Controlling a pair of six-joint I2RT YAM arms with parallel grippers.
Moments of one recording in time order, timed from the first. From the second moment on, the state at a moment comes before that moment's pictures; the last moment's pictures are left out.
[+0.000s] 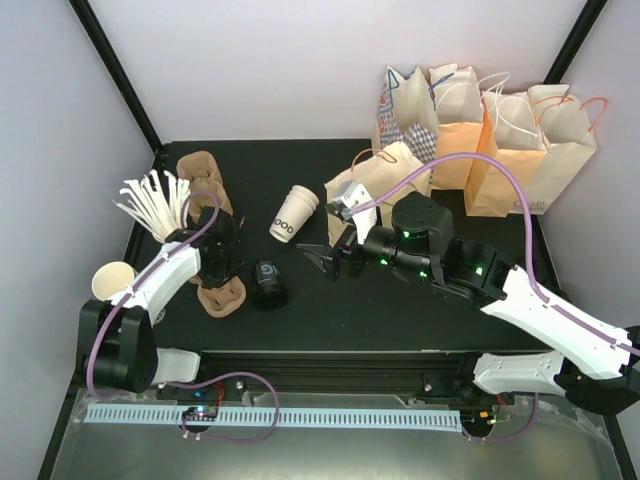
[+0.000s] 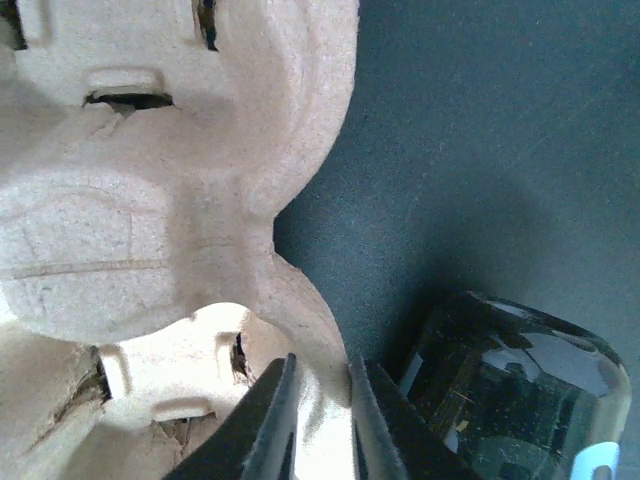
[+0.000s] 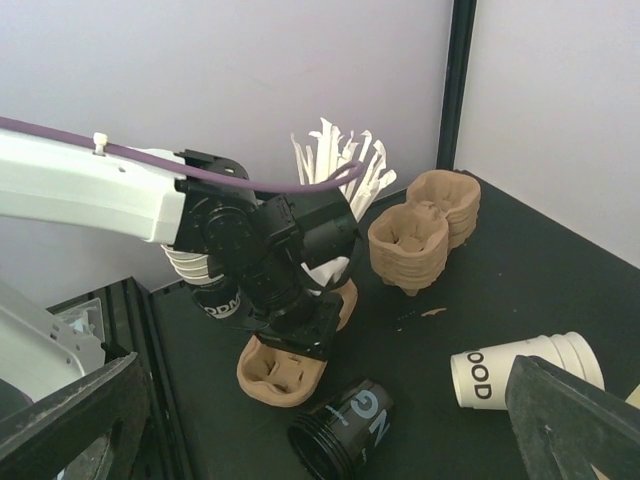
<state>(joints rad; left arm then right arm) -0.17 1.33 0.83 -0.82 0.03 -0.87 1.07 1.14 1.39 -0.49 -0.04 0.08</state>
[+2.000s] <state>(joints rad) -0.17 1.07 0.80 -0.92 0.08 -0.89 1.07 1.15 1.22 -0.44 -0.02 0.25</state>
